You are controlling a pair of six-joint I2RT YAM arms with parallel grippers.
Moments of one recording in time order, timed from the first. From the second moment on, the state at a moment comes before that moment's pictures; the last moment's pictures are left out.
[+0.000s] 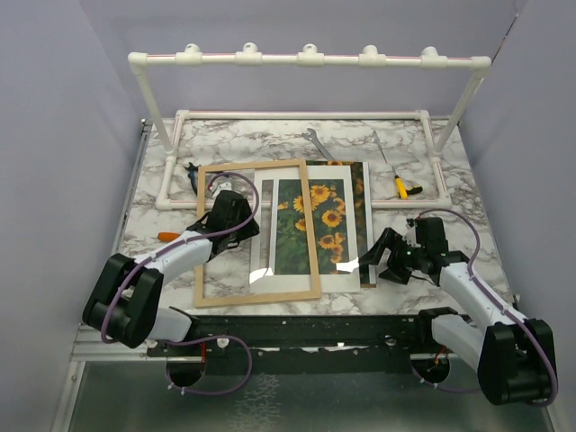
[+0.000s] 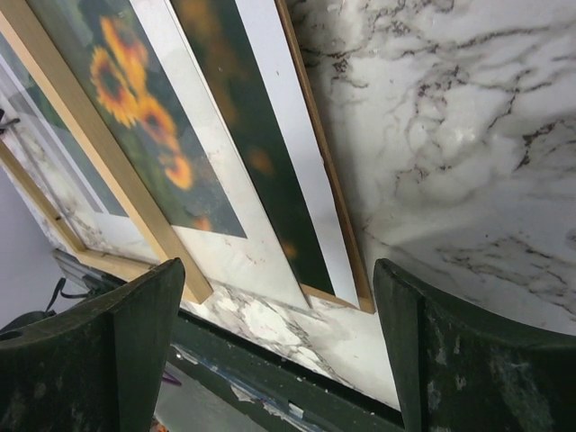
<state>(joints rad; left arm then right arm) -0.44 1.36 0.63 -0.05 -0.11 -0.67 0.10 1.00 0.39 -0.39 -0.47 0.65</state>
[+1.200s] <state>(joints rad) -0.41 1.42 0.64 -0.02 -0.11 -0.65 0.10 0.96 0.35 -0.43 -0.57 0.71</state>
